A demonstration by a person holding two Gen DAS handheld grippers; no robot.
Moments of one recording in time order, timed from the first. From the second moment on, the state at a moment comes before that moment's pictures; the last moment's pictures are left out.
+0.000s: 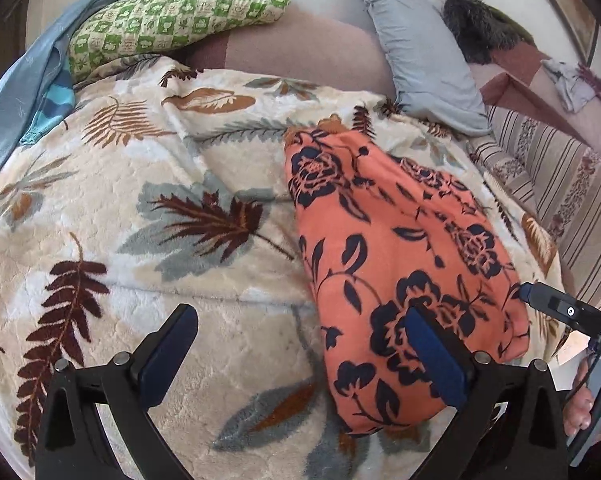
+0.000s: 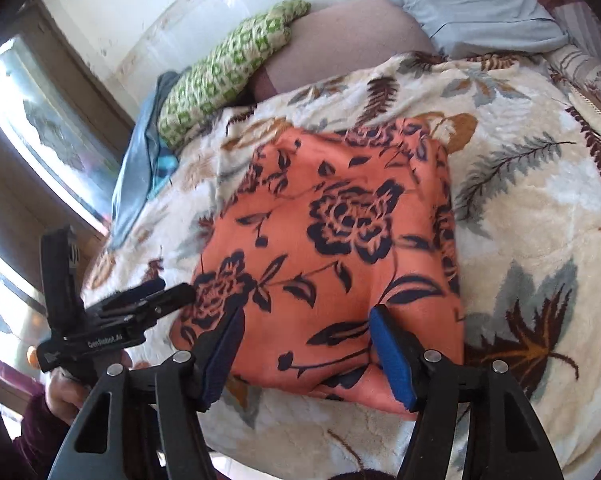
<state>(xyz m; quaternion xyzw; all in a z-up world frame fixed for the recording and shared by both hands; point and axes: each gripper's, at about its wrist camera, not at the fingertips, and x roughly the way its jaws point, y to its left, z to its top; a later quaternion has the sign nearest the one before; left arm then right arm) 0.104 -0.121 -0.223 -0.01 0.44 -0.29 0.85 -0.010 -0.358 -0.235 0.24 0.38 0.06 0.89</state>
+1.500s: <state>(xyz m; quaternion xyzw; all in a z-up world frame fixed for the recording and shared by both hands) 0.138 -0.184 -0.259 -0.05 0.51 -0.39 0.76 0.073 -0.379 -0.282 0.28 0.44 0.00 0.85</state>
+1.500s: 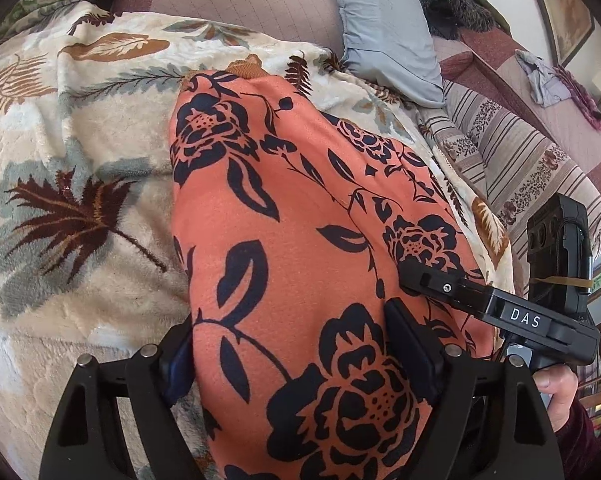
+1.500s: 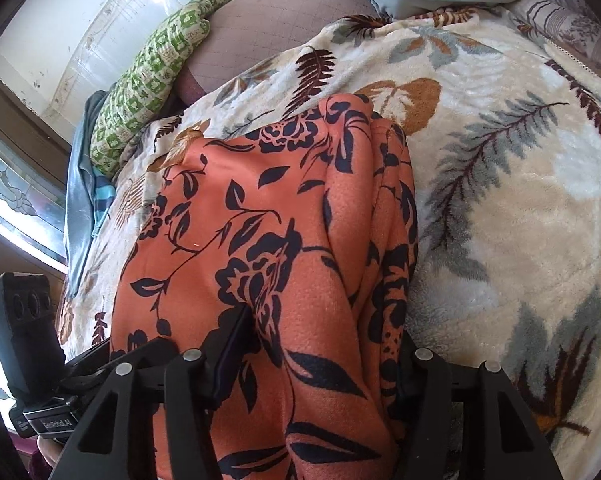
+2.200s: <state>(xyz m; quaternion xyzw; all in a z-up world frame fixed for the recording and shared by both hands) 0.137 -0.197 -0.259 -0.03 0.51 -0.39 0.76 0.072 -0.393 -0.290 0.29 0.44 0.04 0.85</state>
